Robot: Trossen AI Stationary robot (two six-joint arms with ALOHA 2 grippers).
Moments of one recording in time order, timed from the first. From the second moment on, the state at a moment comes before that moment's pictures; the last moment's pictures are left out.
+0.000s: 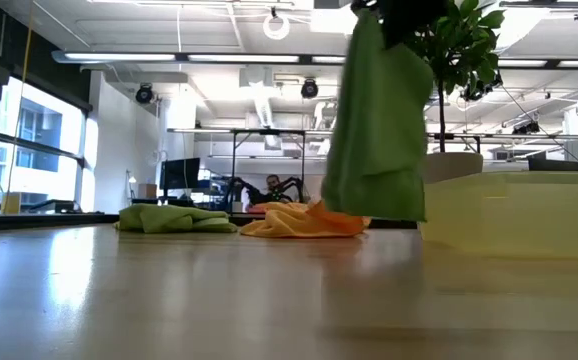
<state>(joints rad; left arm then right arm) -0.44 1.78 1.36 0.21 0.92 -1.24 0.04 1.43 1.36 -0.90 -0.13 -0.52</state>
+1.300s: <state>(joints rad) -0.36 1.78 1.36 0.21 0.87 -1.09 0.10 1.34 1.08 -1.25 -0.16 -0.70</state>
